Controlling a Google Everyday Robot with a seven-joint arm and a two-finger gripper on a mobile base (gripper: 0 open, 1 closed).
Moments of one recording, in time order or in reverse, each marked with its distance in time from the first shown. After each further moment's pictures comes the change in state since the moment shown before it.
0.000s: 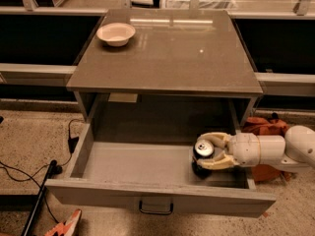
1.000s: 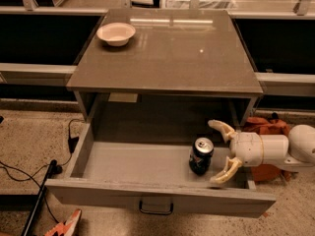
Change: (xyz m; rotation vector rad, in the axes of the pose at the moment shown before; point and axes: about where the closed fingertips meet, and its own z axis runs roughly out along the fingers) arm -0.002 0.000 -0.006 0.007 0.017 0.000
